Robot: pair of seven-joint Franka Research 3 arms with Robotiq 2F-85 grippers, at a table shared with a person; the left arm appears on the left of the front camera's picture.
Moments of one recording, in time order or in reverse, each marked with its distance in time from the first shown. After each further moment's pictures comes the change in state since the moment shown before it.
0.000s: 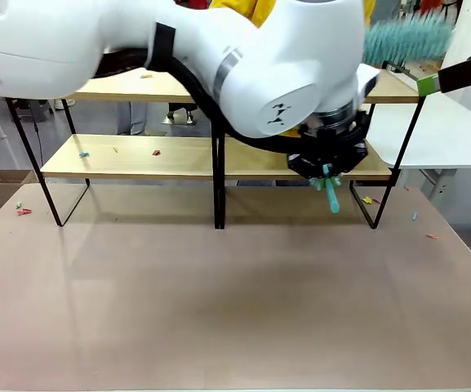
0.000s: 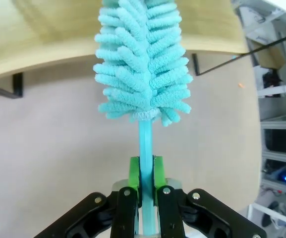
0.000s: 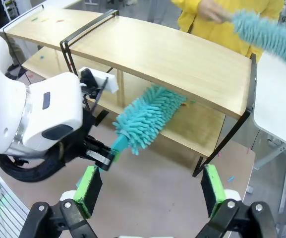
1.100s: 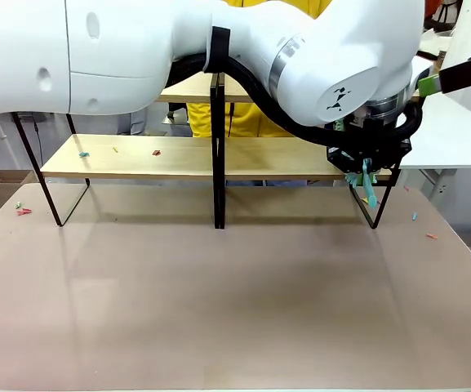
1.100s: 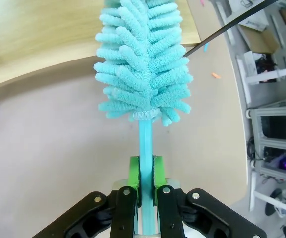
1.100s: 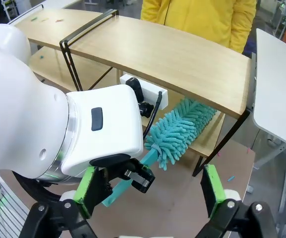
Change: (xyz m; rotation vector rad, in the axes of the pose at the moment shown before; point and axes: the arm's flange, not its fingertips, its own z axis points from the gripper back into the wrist) left arm 0.011 -0.059 -0.013 -0.011 0.041 -0.069; right arm 0.000 -0.001 0.000 0.000 0.001 -0.001
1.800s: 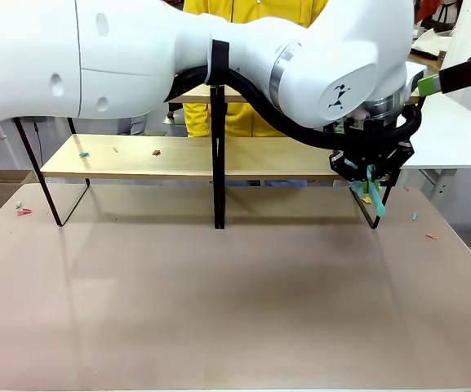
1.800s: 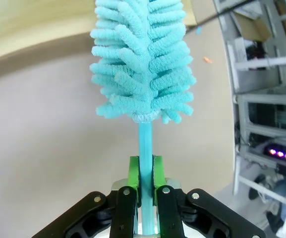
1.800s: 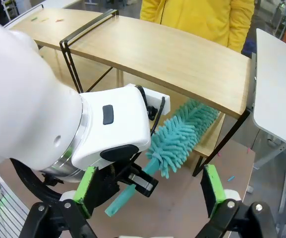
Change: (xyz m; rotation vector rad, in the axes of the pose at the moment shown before) left arm 0.003 0.000 -0.011 -0.079 0.117 0.045; right arm 0.000 0.000 0.000 0.000 0.000 0.000
